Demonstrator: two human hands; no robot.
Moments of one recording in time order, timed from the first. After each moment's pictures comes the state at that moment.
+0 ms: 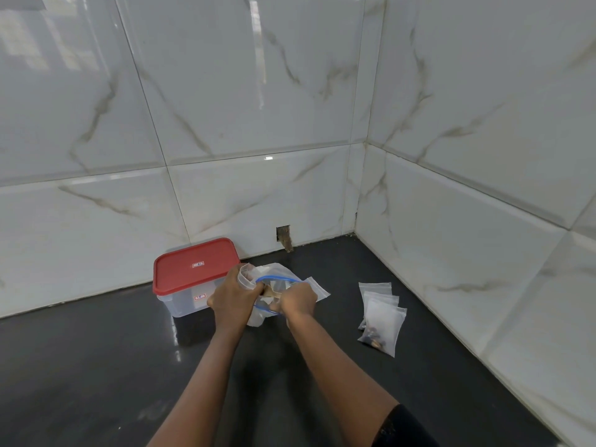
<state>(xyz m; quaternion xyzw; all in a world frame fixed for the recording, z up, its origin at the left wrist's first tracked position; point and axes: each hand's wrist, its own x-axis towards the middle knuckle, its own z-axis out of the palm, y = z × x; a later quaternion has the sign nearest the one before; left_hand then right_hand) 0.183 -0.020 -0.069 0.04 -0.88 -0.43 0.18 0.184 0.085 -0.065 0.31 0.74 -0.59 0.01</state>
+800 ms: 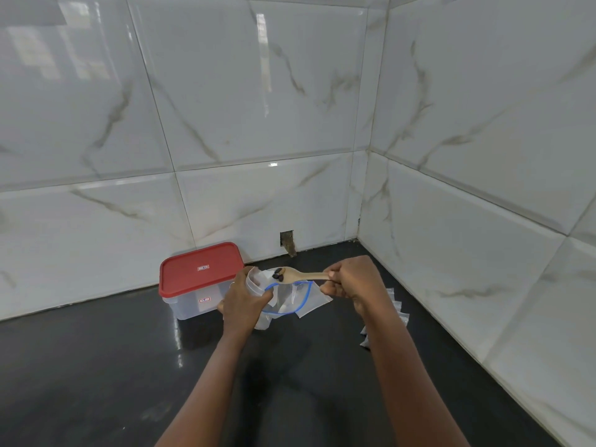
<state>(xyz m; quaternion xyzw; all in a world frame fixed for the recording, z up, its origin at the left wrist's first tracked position) 0.186 -0.015 -0.069 0.03 -0.88 -0.44 0.14 0.234 0.171 0.018 0.23 0.71 -0.66 0.00</state>
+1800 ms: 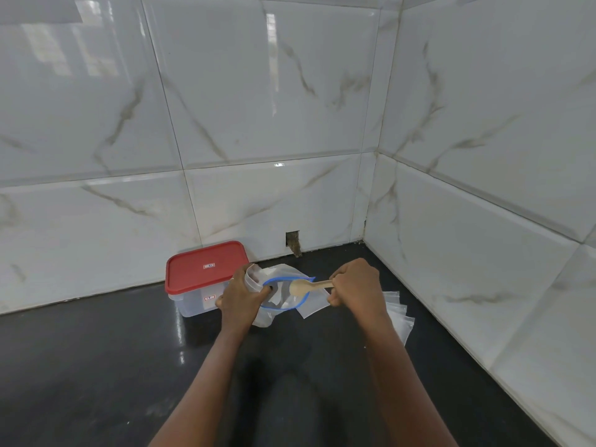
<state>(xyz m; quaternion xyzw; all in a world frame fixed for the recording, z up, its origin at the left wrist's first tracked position) 0.185 -0.026 -0.062 0.03 -0.88 -0.45 0.15 0.237 0.154 0.022 0.19 0.90 -0.39 0.00</state>
